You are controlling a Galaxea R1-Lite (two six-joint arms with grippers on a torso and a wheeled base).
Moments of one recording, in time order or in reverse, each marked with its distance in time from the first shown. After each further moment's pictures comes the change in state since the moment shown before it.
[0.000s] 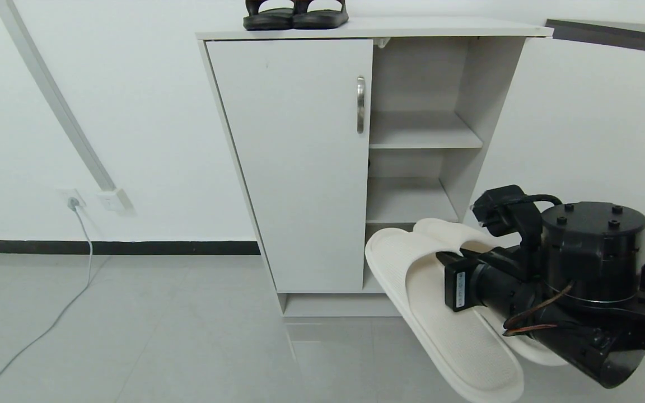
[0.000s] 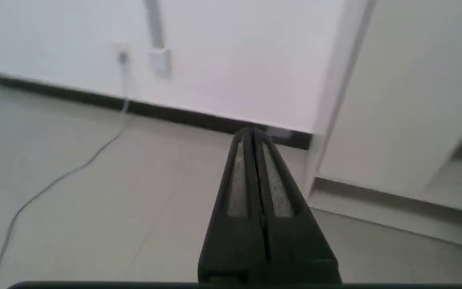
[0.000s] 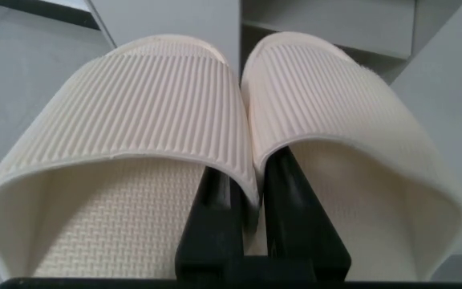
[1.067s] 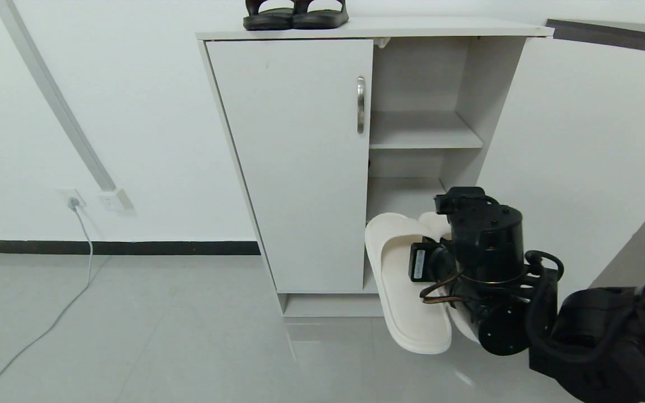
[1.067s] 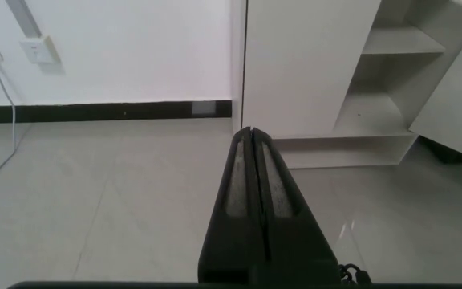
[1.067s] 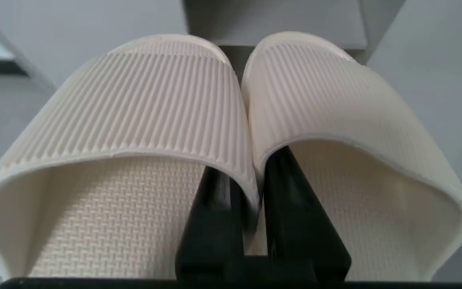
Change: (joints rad) left arm -0.004 -0.026 0.019 0.038 -0.247 -0.008; right arm 0.011 0.247 -0.176 -0.071 -0.279 0.137
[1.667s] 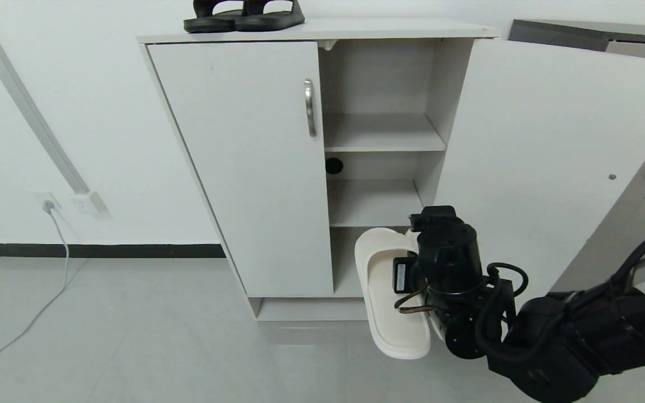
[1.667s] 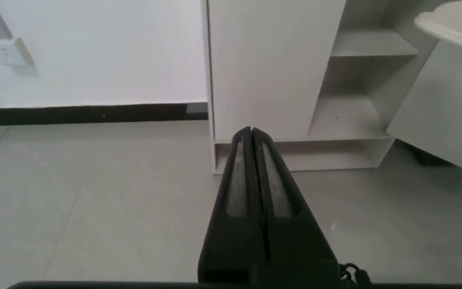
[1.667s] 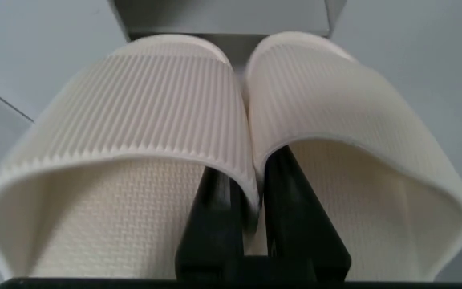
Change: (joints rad) left arm 0.000 0.000 0.000 0.000 0.000 0.000; right arm 0.002 0.119 -0.030 -0.046 0.002 -0.017
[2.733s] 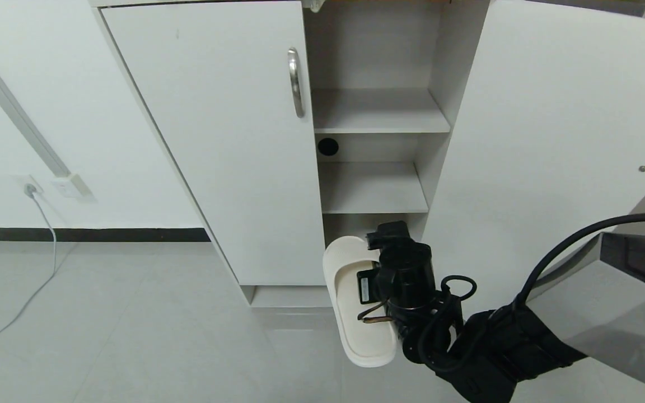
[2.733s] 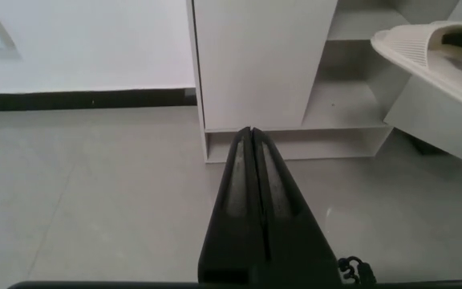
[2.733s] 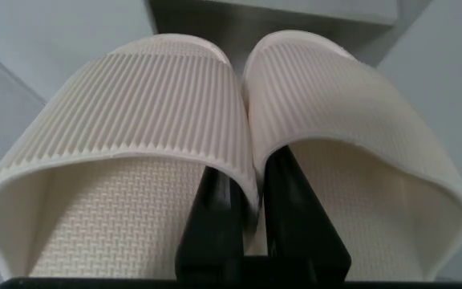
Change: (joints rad) left arm 0.000 0.001 0.000 0.000 -0.001 0.003; right arm 0.035 0.190 -0.104 -0.154 0.060 -0.109
